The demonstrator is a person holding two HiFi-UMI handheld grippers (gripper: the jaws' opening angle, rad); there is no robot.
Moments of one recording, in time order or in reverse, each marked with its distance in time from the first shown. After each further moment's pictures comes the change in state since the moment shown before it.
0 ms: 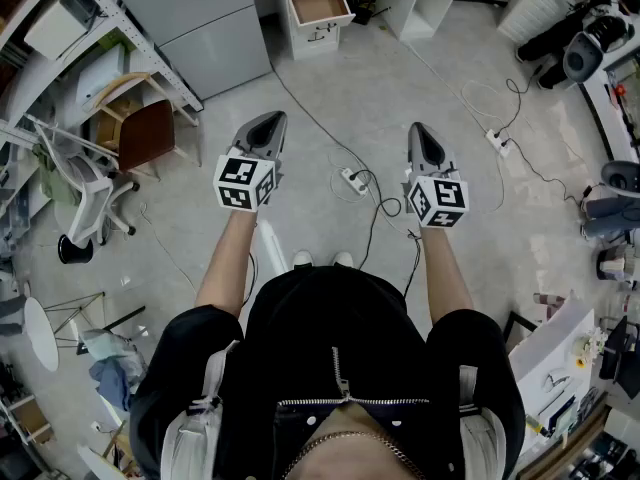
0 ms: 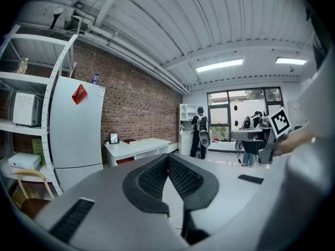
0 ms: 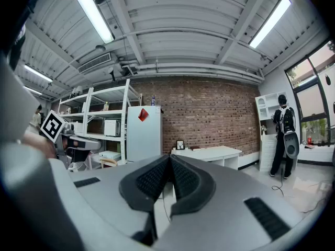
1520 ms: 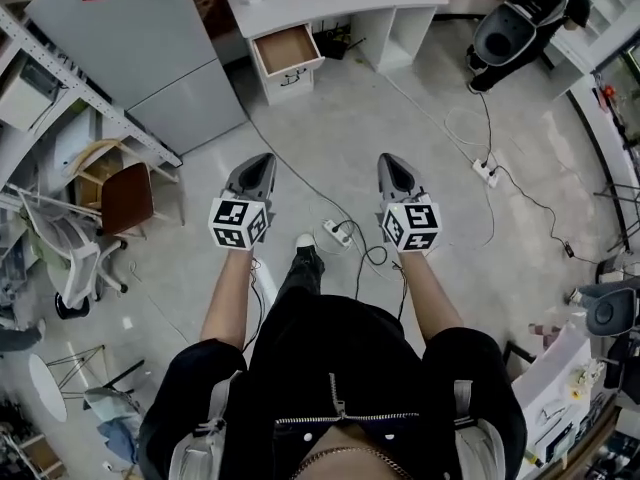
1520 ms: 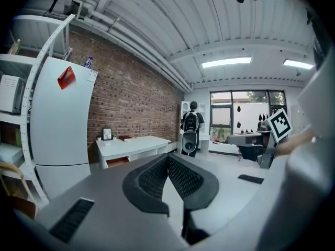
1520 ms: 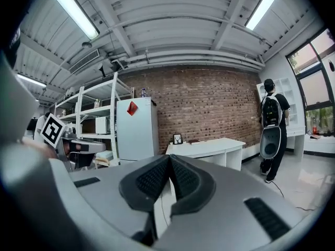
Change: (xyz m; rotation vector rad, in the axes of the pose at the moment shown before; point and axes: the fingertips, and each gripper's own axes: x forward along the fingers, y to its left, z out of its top) left arm 0.174 0.040 -0.013 -0.070 0.034 -0.014; right arm 0.152 -0.087 -0.031 0.066 0.086 0.032
